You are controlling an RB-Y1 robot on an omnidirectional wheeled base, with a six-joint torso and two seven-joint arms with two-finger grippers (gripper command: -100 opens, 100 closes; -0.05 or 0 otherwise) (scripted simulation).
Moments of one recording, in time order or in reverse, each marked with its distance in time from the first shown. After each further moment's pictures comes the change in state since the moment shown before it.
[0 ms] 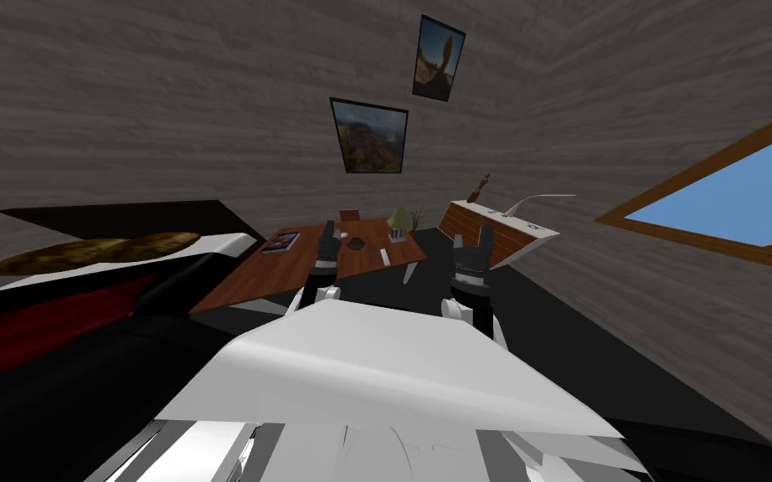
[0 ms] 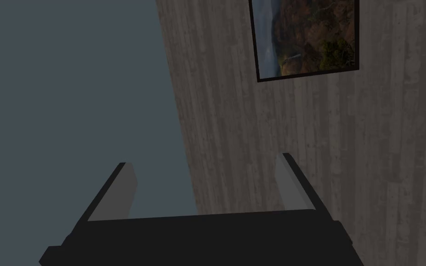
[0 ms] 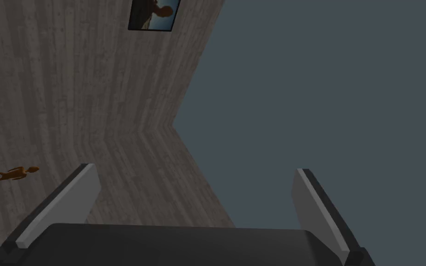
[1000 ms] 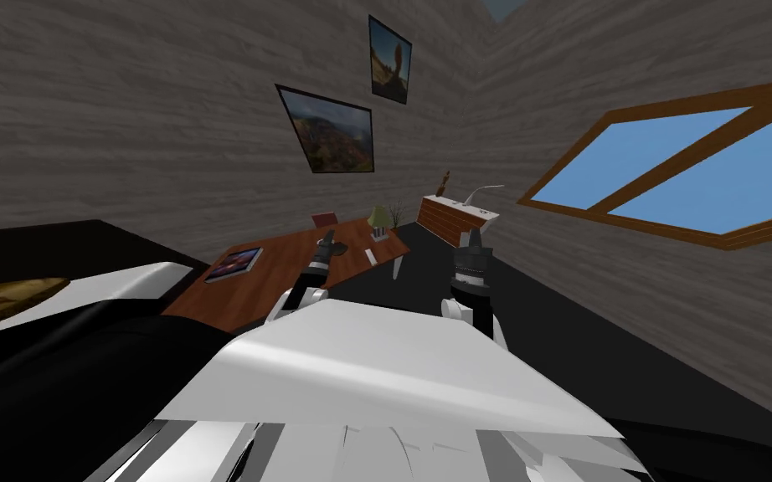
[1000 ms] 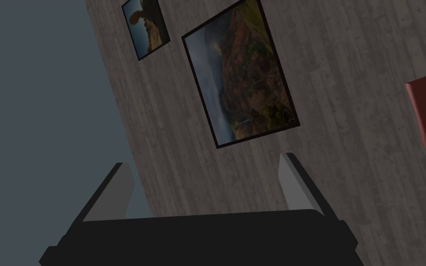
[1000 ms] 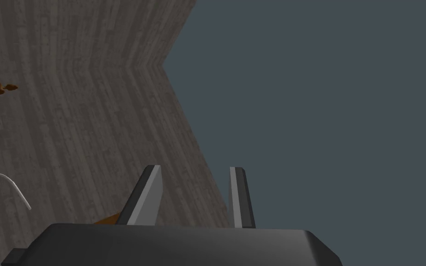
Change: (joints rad) left arm 0.029 0.137 0.113 0.040 0.123 0.232 -0.121; right arm 0.000 0.000 0.000 0.000 0.000 0.000 0.000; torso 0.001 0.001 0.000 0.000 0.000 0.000
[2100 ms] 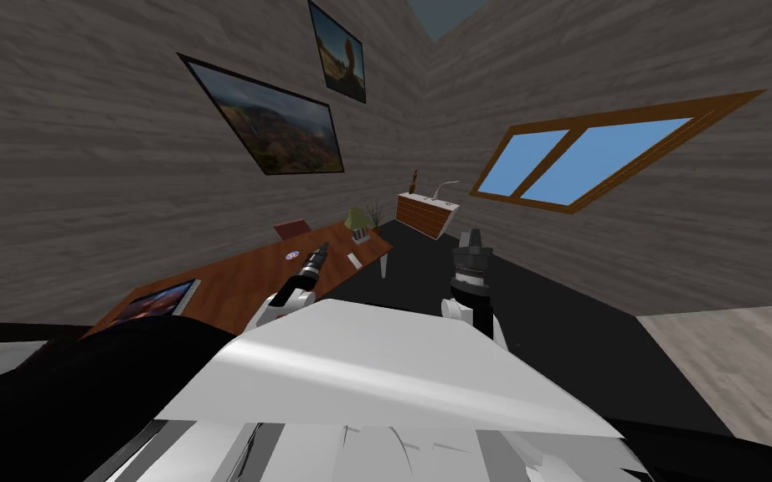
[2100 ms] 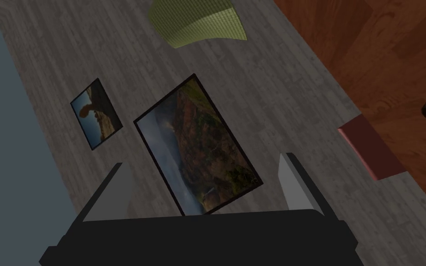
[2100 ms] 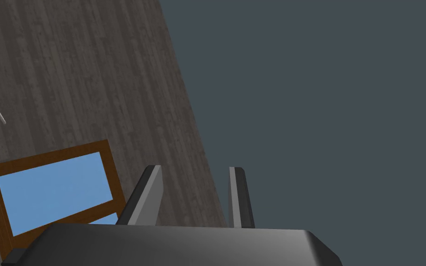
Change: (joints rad) left arm 0.034 0.077 0.125 0.081 0.146 0.267 -0.141; right arm 0.000 0.000 0.000 0.000 0.000 0.000 0.000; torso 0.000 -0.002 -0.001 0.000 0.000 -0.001
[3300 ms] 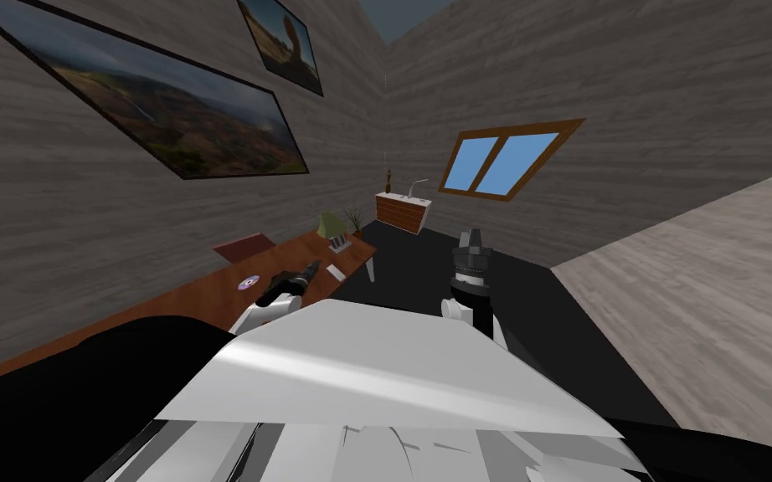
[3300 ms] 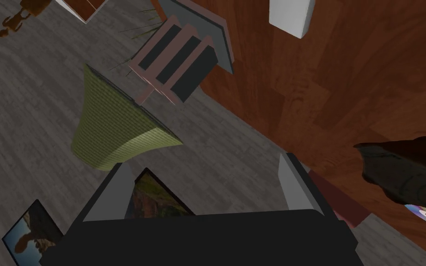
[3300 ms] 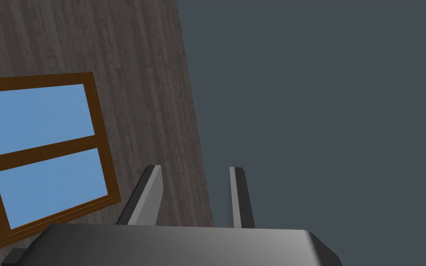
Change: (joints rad) left arm 0.037 0.048 0.123 0.114 0.158 0.331 -0.161; right arm 0.000 0.000 0.000 0.000 0.000 0.000 0.000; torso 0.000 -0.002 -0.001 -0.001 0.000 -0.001
